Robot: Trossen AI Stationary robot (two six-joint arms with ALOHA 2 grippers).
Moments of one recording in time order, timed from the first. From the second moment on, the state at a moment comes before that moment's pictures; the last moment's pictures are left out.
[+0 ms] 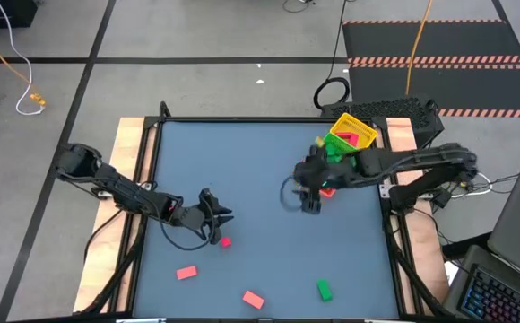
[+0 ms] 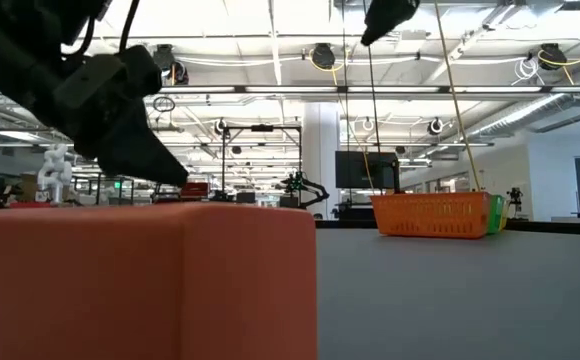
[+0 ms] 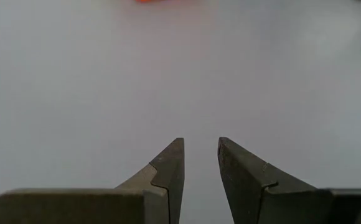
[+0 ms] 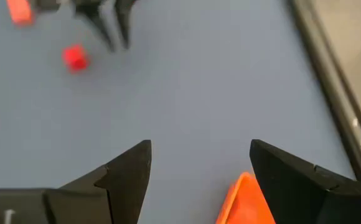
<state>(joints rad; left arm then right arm) -0.36 1.41 0.42 0.37 -0.46 -0.52 0.14 1.42 1.43 -0.94 0.29 0.17</state>
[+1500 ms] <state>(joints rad) -0.46 1.55 0.42 0.62 -0.45 -0.55 0.77 2.00 1.56 -1.08 -0.19 1.88</state>
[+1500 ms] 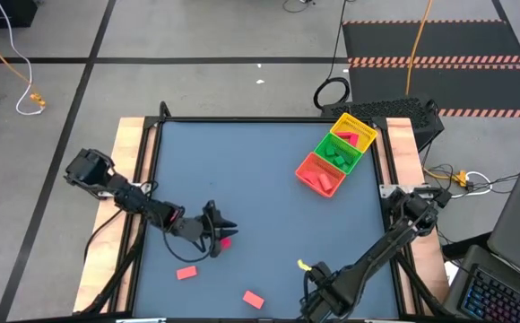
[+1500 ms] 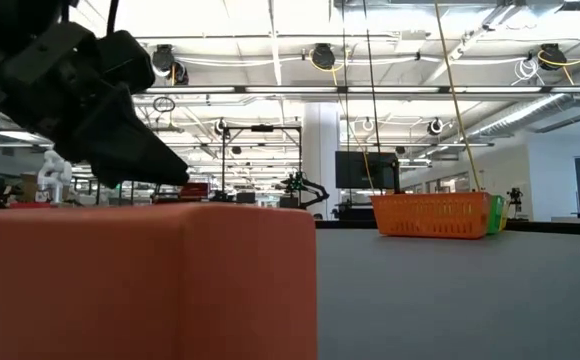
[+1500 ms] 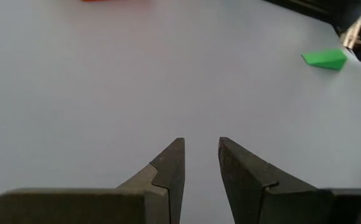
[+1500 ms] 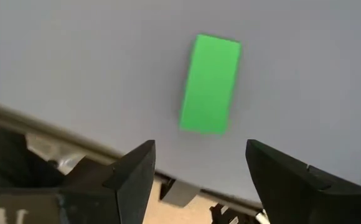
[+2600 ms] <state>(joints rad) -0.50 1.55 0.42 0.63 -0.47 -0.58 0.75 1.97 1.40 -0.90 -0.10 1.81</state>
